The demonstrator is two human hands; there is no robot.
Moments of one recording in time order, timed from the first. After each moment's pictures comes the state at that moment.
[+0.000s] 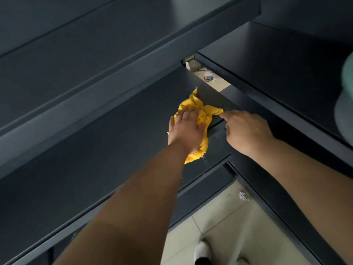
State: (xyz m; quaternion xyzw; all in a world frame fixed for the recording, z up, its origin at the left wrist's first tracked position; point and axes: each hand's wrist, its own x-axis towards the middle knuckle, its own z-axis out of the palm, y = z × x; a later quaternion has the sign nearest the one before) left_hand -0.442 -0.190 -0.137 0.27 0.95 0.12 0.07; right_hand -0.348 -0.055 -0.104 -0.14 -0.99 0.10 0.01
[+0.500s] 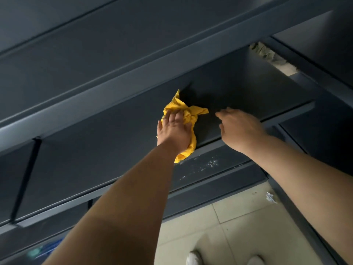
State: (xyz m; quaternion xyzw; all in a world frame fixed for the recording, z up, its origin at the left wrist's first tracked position) left_hand -0.448 -0.368 -0.137 0.08 0.99 0.11 0.07; right_hand -0.394 -0.197 -0.106 0.00 -0.99 0.11 -0.02
